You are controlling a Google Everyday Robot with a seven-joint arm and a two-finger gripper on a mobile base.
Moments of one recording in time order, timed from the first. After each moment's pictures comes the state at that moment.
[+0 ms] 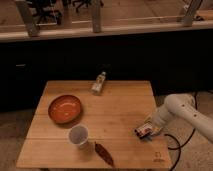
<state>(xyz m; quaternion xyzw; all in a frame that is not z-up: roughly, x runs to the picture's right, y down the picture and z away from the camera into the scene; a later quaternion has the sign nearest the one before) 0.256 0.223 0.820 -0.29 -0.19 -0.09 0.93</state>
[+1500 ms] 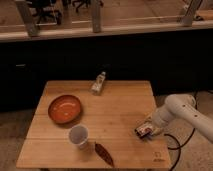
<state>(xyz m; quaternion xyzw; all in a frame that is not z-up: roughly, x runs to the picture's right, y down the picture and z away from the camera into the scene) 0.259 0.225 0.819 -0.29 -0.19 -0.09 0.93</state>
